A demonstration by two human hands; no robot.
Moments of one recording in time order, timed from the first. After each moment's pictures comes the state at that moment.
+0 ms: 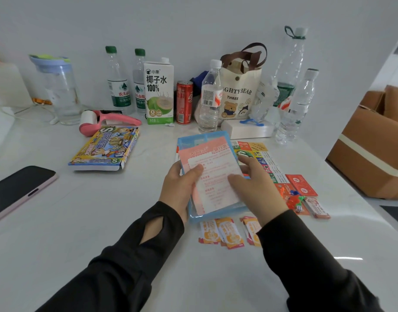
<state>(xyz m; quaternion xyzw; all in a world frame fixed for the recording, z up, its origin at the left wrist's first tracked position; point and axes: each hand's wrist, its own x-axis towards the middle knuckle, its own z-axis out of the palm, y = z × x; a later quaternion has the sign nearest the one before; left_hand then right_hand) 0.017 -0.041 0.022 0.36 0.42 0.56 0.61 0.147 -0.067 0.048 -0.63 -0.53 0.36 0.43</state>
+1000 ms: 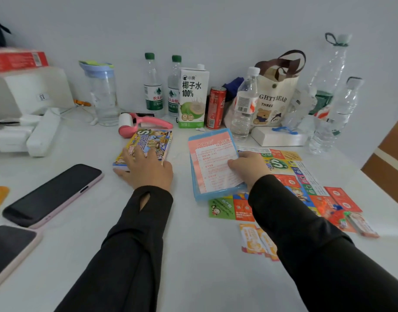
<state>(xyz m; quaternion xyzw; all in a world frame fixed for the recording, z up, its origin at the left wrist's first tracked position) -0.107 0.038 -0.001 0.53 0.82 0.23 0.00 0.077 0.007 0.062 -0.69 -0.49 0.38 0.37</state>
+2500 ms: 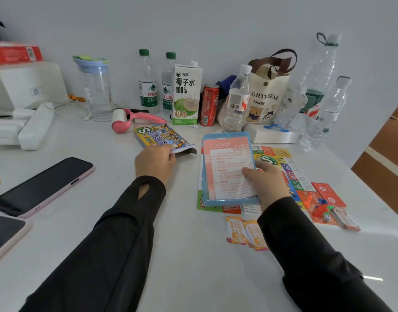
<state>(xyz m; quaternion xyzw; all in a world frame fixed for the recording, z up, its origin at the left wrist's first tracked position) -0.086 0.037 0.006 0.65 0.69 0.30 -0.08 0.119 -0.037 0.048 -0.65 -0.42 0.43 0.47</state>
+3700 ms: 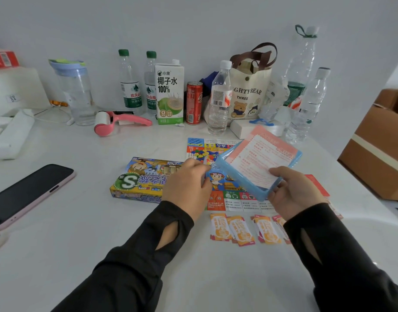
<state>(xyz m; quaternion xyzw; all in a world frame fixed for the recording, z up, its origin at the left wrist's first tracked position) -0.002 -0.040 0.017 0.75 0.55 0.36 0.04 0.181 -0.063 0.045 -0.45 -0.15 0.60 0.65</state>
